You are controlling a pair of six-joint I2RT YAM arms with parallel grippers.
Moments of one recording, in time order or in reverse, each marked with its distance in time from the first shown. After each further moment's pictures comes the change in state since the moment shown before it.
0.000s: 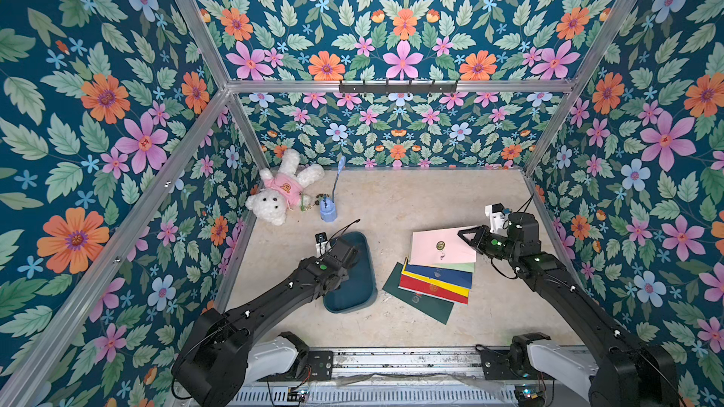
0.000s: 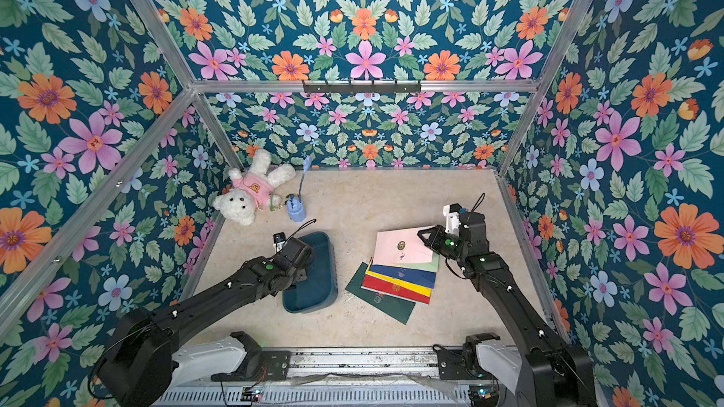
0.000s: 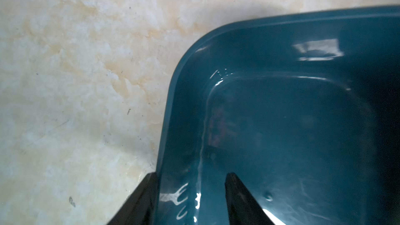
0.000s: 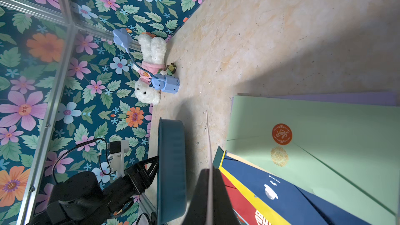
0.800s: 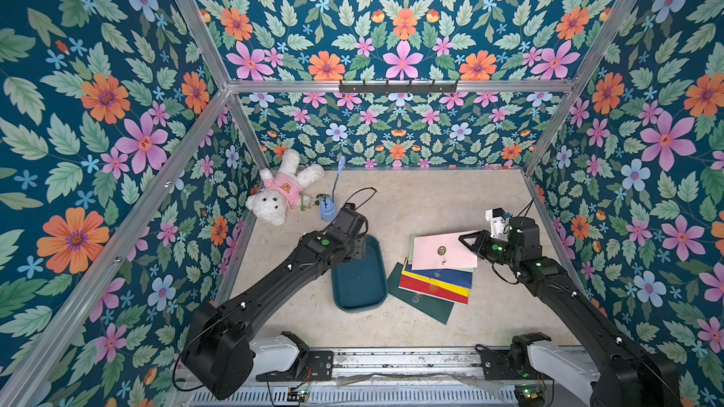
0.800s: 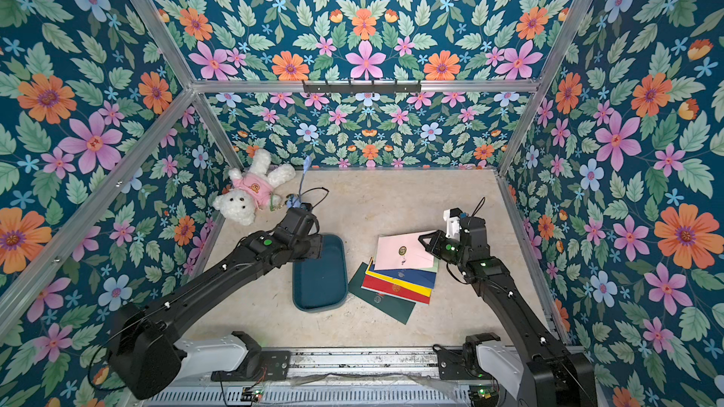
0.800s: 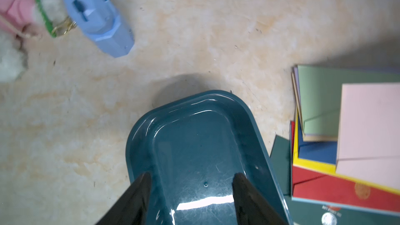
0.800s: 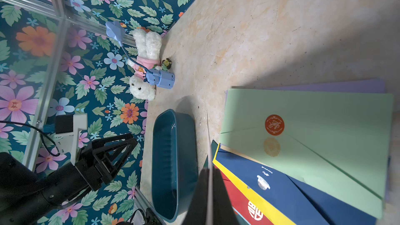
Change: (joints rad) left arm -0.022 0.109 0.385 -0.060 0.211 0.536; right arm 0.000 -0.042 -0.045 -0.023 0.005 -0.024
